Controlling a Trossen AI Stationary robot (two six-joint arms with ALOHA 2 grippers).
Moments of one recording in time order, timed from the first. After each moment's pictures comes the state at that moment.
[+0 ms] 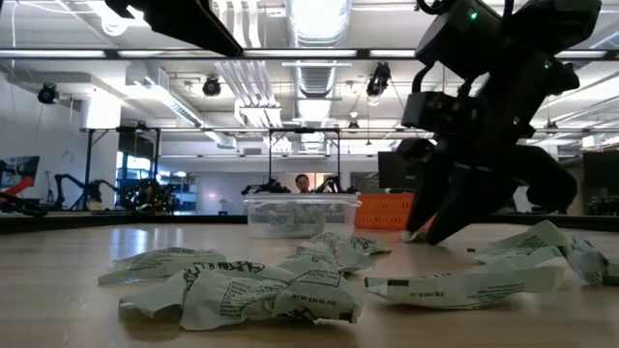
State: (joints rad) left arm -0.39 1.24 0.96 -0.39 -0.66 0.06; right arm 0.21 1.67 0.70 -0.05 0.21 -0.11
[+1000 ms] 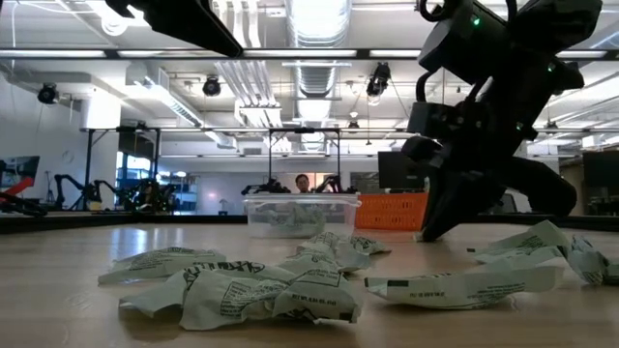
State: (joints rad) left arm -0.39 1.24 0.96 -0.39 -0.66 0.06; right arm 0.22 1.64 0.70 -0.11 0.29 -0.14
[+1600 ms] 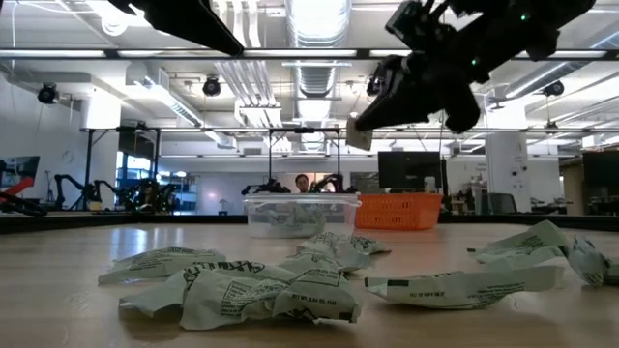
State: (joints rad) left arm -0.39 1.24 0.95 -0.37 -0.66 0.03; right arm 0.15 1.47 0.70 0.22 0.36 -0.36
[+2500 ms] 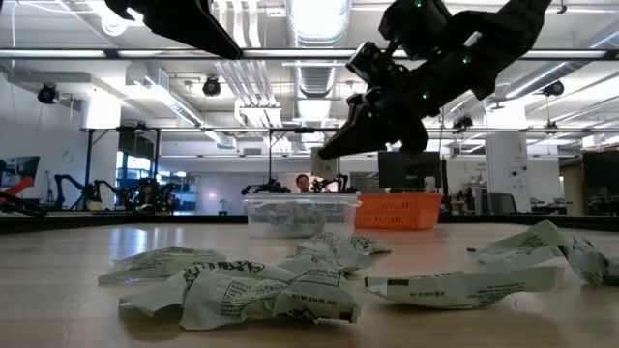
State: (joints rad) left arm -0.39 1.24 0.94 -0.37 -0.66 0.03; right arm -0.01 1.67 0.78 0.37 0.10 -0.33
